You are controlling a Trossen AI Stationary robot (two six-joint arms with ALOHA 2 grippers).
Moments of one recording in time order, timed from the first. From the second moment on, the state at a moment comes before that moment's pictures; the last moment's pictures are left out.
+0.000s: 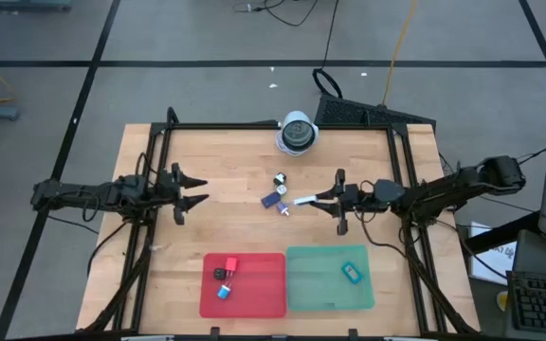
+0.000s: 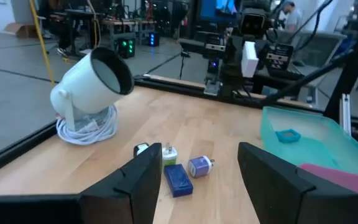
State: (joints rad) left arm -0.06 0.21 0.17 -0.03 -0.24 -0.14; right arm 0.07 1.17 0.30 0.94 0.07 0.01
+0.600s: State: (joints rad) left arm -0.02 0.10 0.04 -0.01 -0.28 -0.29; right arm 0.07 1.07 0.23 0.90 -0.31 0.20
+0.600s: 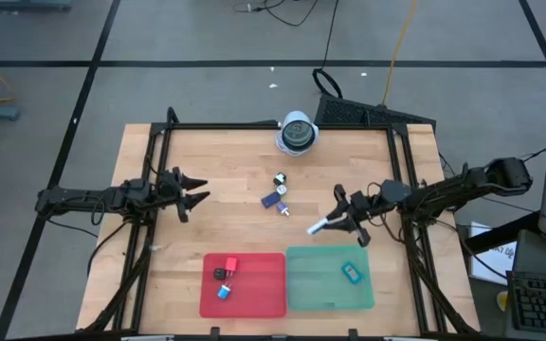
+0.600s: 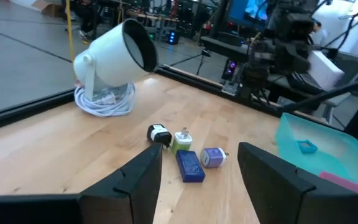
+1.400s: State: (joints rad) left arm -0.02 0.10 0.04 0.00 -0.28 -0.28; right arm 0.41 1.08 0.05 0.84 -0.28 0.22
